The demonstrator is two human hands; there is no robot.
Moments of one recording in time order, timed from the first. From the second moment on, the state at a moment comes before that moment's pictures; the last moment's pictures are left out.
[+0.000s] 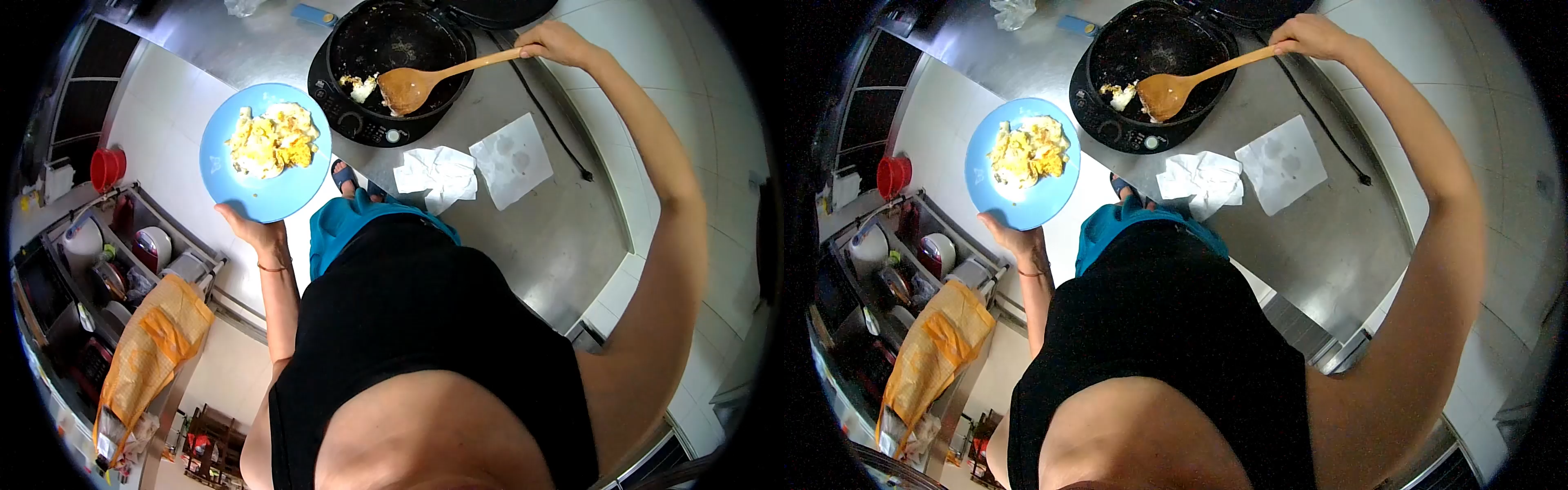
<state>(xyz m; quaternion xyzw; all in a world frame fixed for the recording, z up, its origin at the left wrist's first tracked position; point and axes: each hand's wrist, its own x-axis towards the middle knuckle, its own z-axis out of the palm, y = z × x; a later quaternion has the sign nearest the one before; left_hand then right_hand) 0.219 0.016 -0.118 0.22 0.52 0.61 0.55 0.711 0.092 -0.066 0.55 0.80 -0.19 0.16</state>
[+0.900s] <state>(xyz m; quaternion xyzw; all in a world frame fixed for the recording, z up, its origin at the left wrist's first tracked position) 0.207 0.019 -0.132 0.21 0.51 0.63 0.55 0.683 0.125 -0.146 0.65 0.72 -0.25 0.07</state>
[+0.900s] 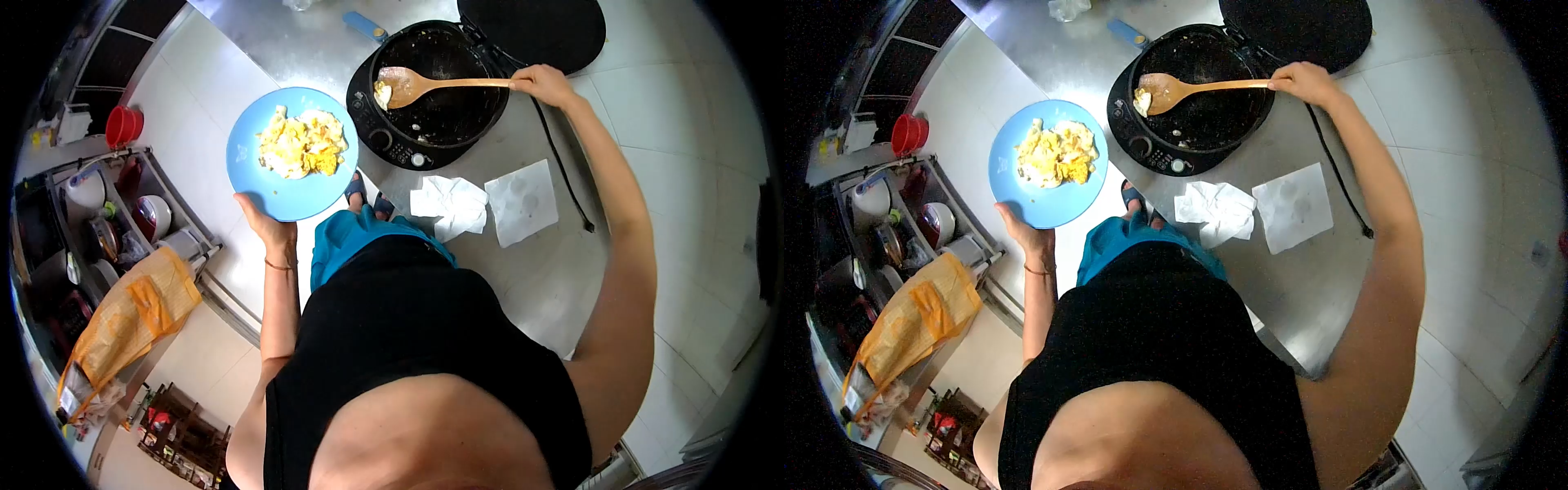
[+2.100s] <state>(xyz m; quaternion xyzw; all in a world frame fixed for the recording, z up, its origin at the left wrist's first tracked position) 0.287 0.075 -0.151 0.22 0.35 0.51 0.75 0.605 -0.082 -0.012 0.69 0.68 0.20 -0.15</state>
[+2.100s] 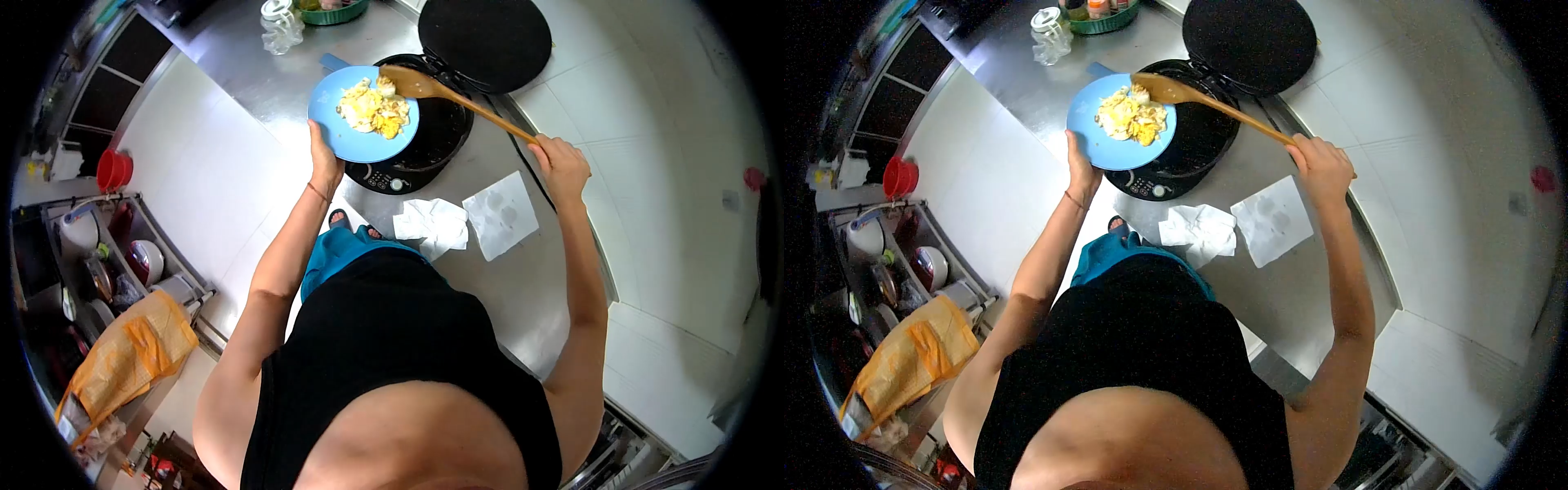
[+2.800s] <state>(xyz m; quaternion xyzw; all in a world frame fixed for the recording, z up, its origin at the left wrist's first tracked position) 0.211 0.055 -0.167 0.23 0.36 0.56 0.71 0.665 -0.035 0.003 0.81 0.55 -0.17 0.16</state>
